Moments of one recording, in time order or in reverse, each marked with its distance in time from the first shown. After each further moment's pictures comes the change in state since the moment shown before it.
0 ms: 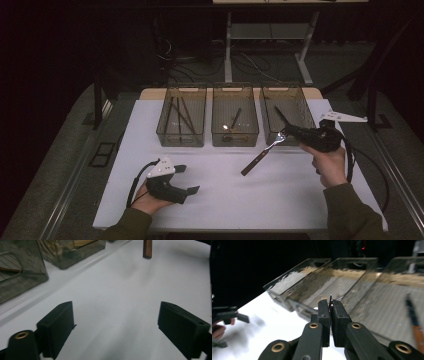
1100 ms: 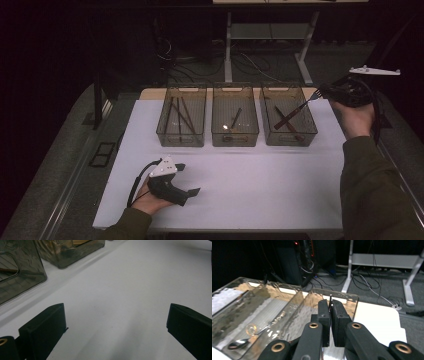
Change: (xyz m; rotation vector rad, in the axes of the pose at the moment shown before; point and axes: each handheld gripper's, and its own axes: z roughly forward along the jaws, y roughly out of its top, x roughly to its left) left arm -0.001 0.001 0.004 0.021 -0.009 0.011; right arm -0.080 0.092 -0.012 0.008 -0.363 -0.034
